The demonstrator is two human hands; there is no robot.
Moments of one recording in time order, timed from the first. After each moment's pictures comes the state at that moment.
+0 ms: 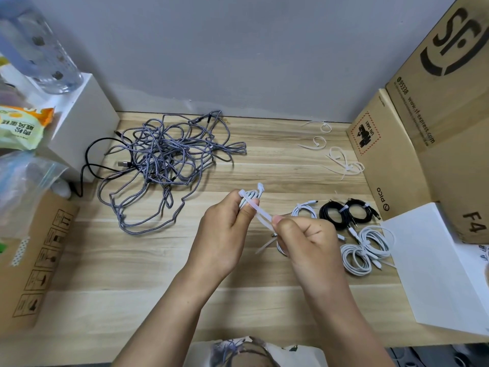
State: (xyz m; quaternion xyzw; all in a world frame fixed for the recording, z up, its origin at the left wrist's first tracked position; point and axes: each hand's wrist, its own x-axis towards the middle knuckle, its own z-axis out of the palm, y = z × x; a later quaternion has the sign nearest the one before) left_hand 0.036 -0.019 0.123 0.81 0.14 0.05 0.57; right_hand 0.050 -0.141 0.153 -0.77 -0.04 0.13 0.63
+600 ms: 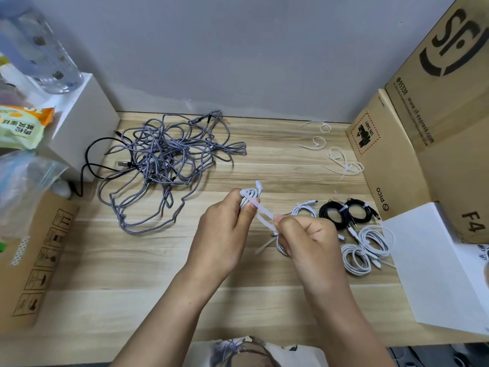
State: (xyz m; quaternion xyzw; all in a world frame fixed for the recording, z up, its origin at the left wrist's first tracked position) left_hand 0.036 -0.018 0.119 0.84 0.13 0.06 0.52; right_hand 0.051 -0.141 0.153 -0.76 -0.03 0.13 0.64
